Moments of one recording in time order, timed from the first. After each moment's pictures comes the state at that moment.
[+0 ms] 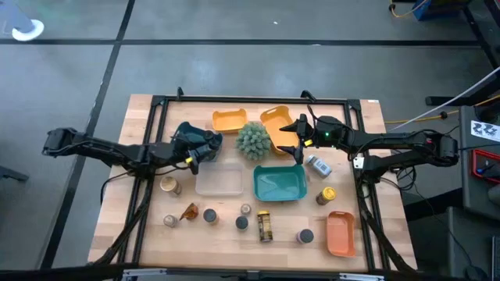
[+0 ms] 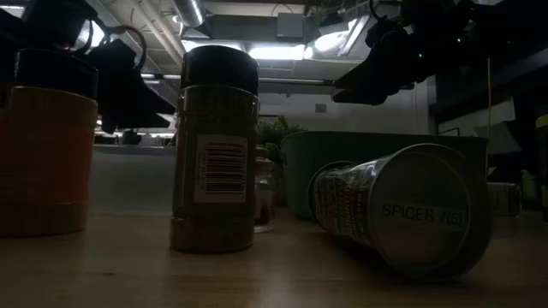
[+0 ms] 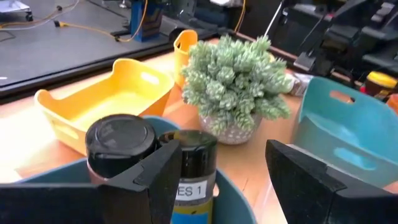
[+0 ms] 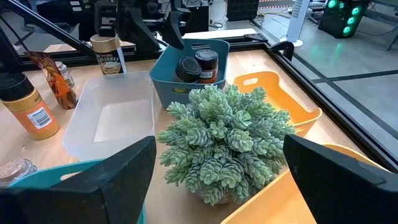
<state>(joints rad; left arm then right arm) -0.03 0.70 0.12 0.30 -0.50 -0.39 -0.28 1.15 0.56 0.29 -0.14 -0.03</state>
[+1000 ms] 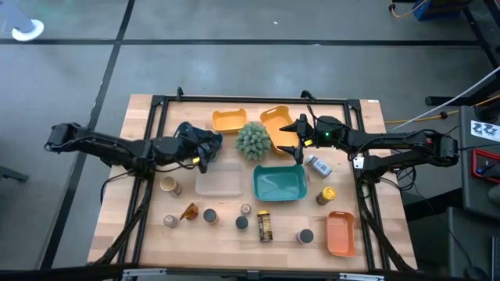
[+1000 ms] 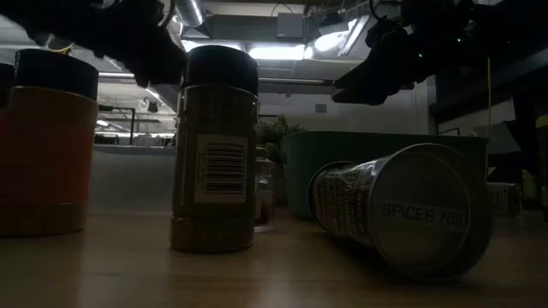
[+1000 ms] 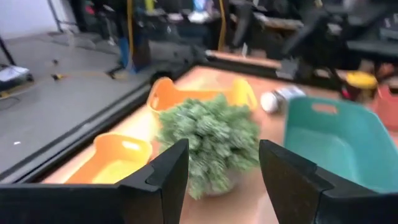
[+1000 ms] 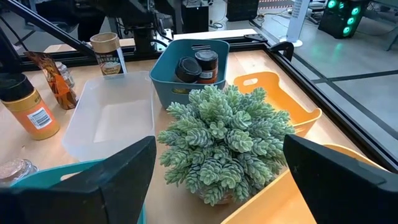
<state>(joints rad) -0.07 0.89 0.41 0.22 -0.50 -0.13 -0.28 1.15 0.56 0.29 -0.14 -0.03</state>
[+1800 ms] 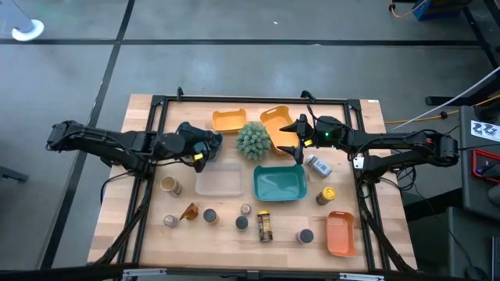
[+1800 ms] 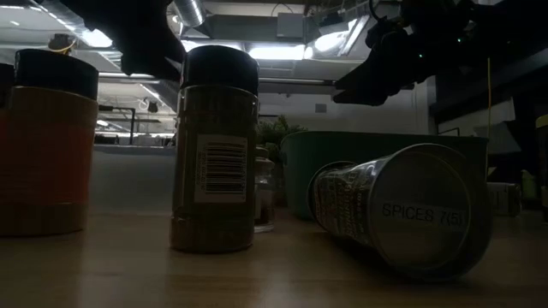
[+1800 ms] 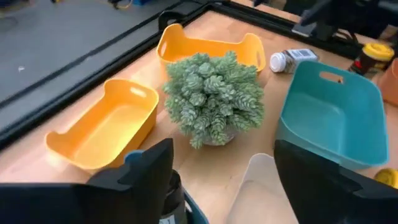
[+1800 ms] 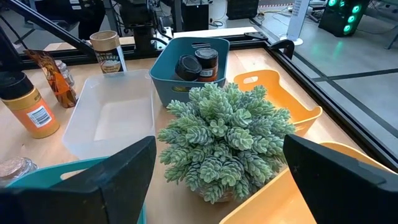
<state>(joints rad) -0.08 0.88 0.67 -0.34 -0.50 -0.40 -0.28 1.15 0.56 0.29 -0.14 -0.03</state>
